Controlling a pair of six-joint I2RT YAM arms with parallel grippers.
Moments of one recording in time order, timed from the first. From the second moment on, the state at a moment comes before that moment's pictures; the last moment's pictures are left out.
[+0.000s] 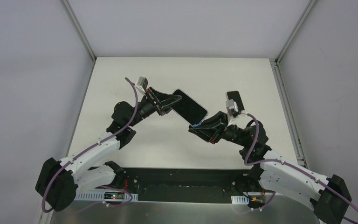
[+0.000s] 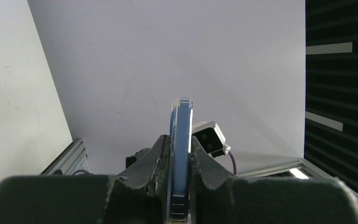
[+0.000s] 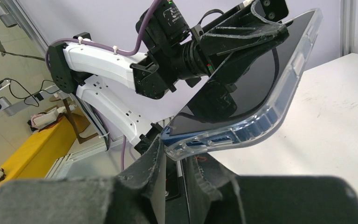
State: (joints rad) left arm -0.61 1.01 0.59 0.70 0.33 -1.61; right arm 0.86 0.78 0.42 0.77 -0.49 0.57
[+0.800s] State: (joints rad) left arm -0.62 1.02 0.62 0.66 0.35 -1.61; right arm 0.88 0.71 0.41 0.67 -0.47 0.46
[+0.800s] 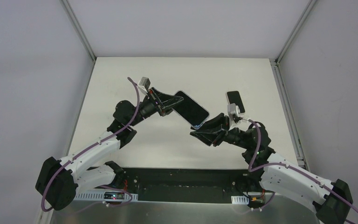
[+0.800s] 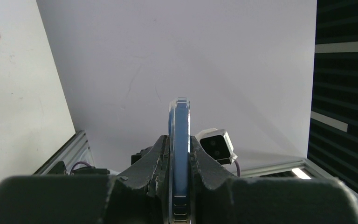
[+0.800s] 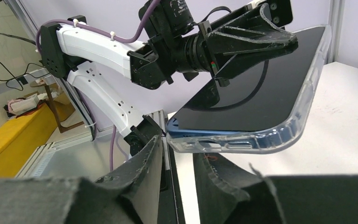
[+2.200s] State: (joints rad) left arm -0.60 0.85 0.56 0.58 0.26 -1.36; right arm 0.88 0.53 0.50 0.29 0.11 1.10
